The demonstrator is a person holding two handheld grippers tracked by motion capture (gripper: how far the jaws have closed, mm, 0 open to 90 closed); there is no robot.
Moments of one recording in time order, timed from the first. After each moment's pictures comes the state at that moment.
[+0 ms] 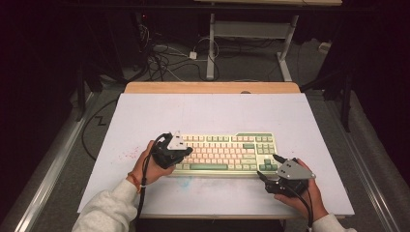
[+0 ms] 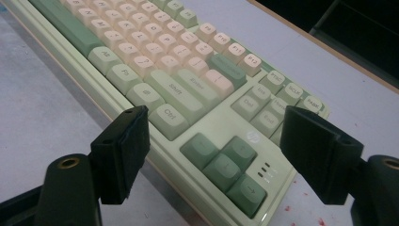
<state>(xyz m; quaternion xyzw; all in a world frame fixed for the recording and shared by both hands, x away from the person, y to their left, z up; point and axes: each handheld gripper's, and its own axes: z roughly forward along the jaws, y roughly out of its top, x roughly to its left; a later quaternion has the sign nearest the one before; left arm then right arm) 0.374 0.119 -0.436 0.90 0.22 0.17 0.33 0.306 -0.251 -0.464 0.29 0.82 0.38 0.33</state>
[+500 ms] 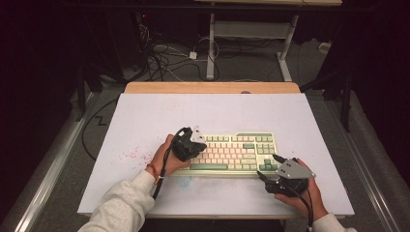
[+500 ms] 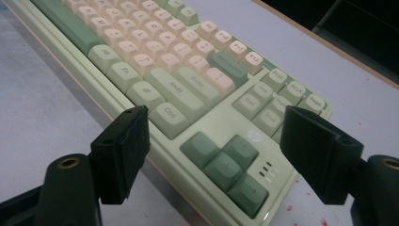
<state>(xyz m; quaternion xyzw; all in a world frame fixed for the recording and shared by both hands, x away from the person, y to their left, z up) 0.402 0.074 -0.442 0.92 0.21 0.15 0.30 0.308 -0.252 -0.465 0.29 0.82 0.38 0.32</state>
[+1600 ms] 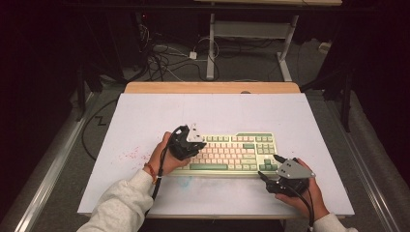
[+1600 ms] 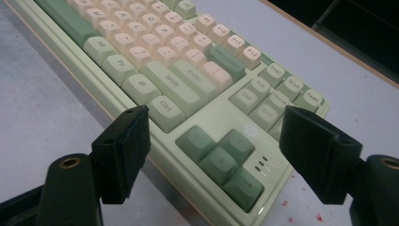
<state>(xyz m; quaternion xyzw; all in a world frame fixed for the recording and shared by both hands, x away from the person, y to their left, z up) 0.395 0.085 -0.431 0.90 0.21 0.19 0.33 0.308 -0.254 -0.465 0.28 0.82 0.37 0.33</state>
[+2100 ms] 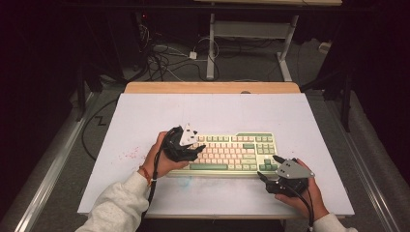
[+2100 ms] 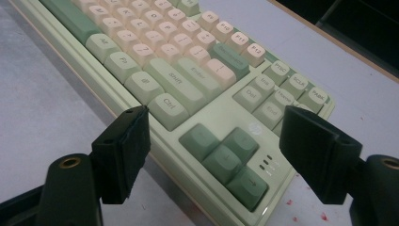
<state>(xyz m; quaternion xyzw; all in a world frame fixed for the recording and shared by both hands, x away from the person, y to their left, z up) 0.381 0.098 -0.423 0.88 0.21 0.23 0.36 0.309 -0.253 -0.467 0.28 0.83 0.36 0.32</state>
